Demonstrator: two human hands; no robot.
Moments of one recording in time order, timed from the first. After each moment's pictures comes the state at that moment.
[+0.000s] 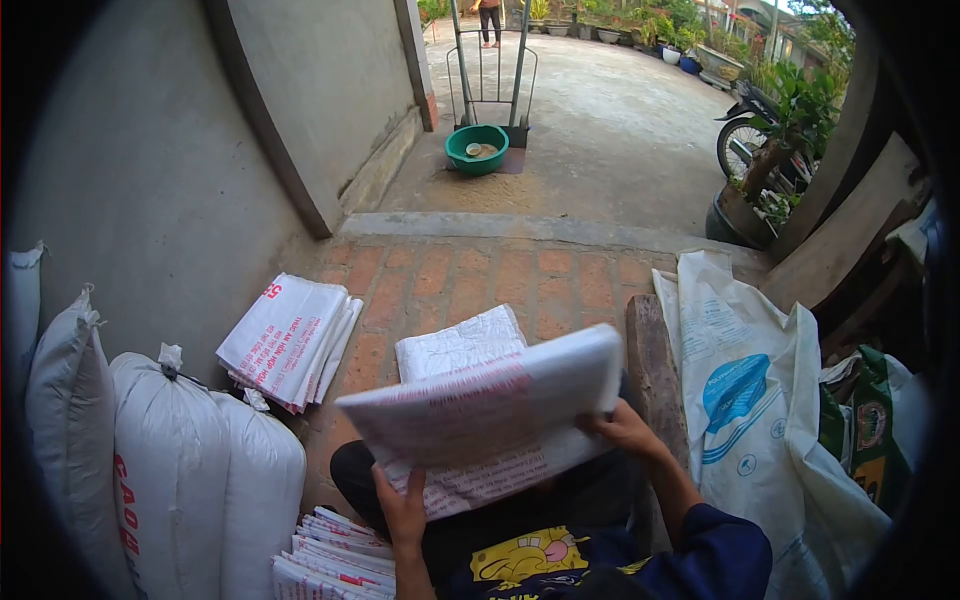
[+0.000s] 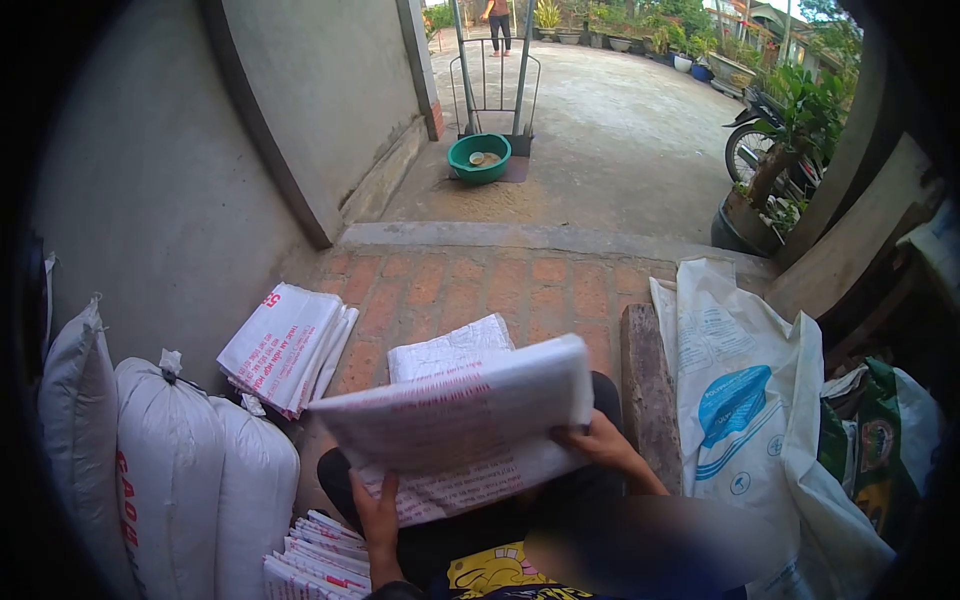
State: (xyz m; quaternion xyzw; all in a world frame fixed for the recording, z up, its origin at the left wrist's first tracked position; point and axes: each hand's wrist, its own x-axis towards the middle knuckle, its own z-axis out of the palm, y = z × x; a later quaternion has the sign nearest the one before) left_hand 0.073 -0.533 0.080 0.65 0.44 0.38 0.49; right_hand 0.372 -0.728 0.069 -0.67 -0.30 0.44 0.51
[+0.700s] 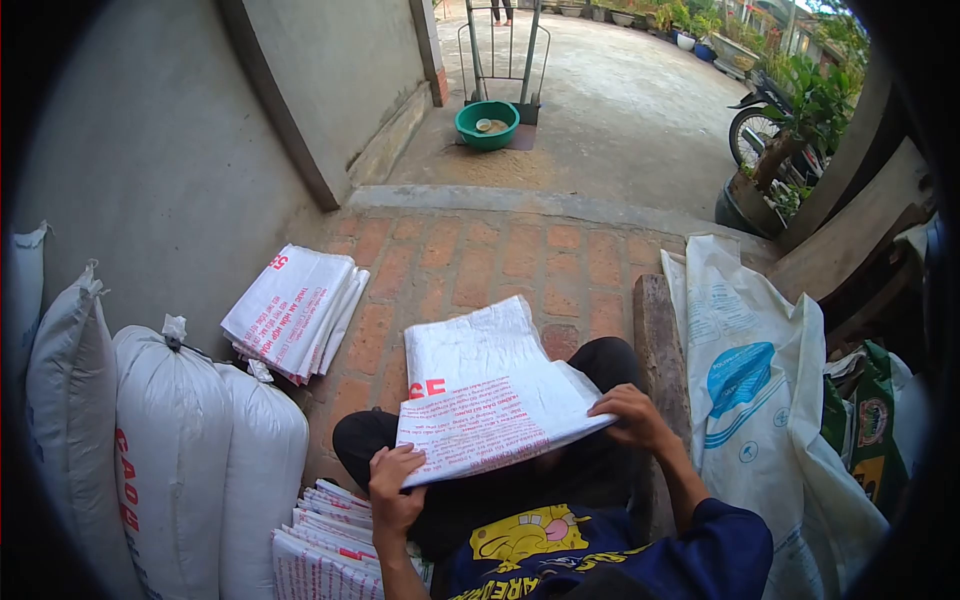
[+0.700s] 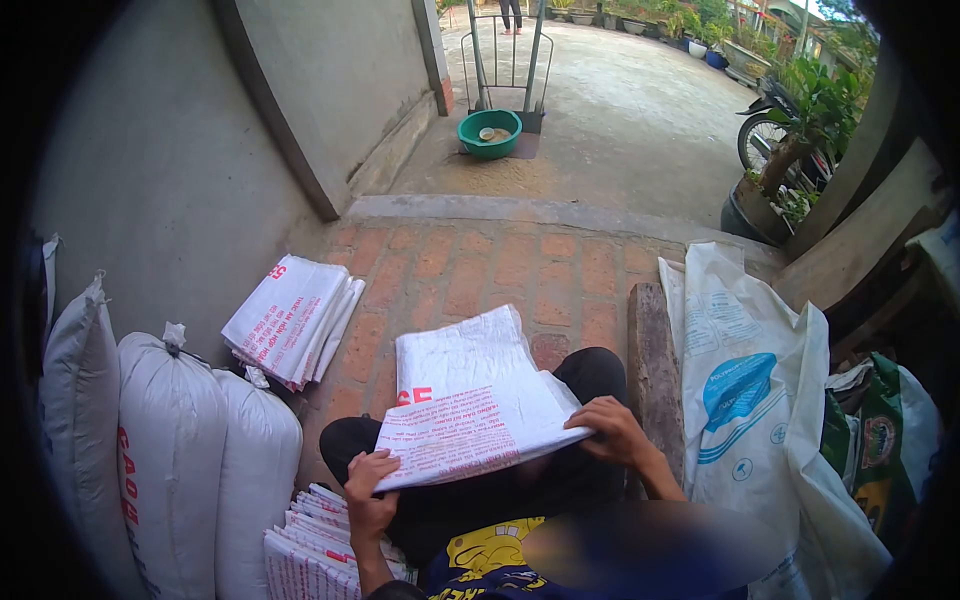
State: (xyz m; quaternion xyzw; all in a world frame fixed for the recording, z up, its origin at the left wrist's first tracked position) left_hand 0.031 -0.518 0.087 0.90 0.22 0.30 0.24; right_hand 0.369 -0.755 0.073 -0.68 -0.63 0.11 0.37
